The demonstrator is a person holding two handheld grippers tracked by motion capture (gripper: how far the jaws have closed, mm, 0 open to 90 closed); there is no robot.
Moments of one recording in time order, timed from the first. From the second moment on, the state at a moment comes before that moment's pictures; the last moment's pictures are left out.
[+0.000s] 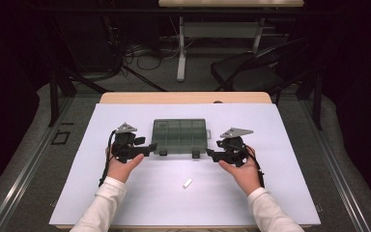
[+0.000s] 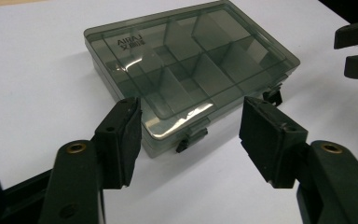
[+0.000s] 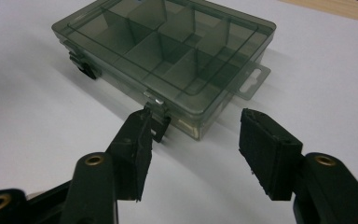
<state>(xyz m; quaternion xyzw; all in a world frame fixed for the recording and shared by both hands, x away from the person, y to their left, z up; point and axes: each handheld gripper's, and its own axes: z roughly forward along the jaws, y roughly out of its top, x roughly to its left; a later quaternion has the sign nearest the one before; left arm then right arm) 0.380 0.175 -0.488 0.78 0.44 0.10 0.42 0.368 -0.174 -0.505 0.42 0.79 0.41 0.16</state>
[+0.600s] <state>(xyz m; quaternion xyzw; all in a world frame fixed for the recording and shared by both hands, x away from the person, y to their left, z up) 0.396 0.170 -0.494 0.78 0.44 0.11 0.43 0.387 -0.156 -0.512 0.42 0.78 0.42 0.16</state>
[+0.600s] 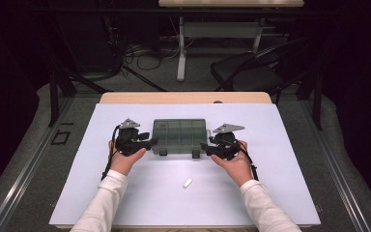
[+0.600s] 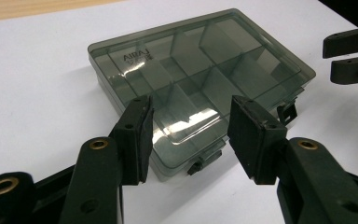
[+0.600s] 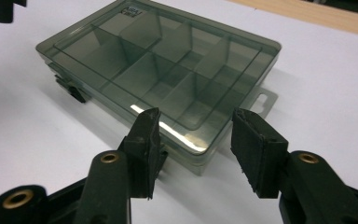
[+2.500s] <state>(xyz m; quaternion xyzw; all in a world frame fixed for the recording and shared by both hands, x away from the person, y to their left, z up) 0.380 0.154 -0.539 0.80 0.45 0.09 0.38 0.379 -0.139 -0.548 0.43 0.80 0.41 0.14</state>
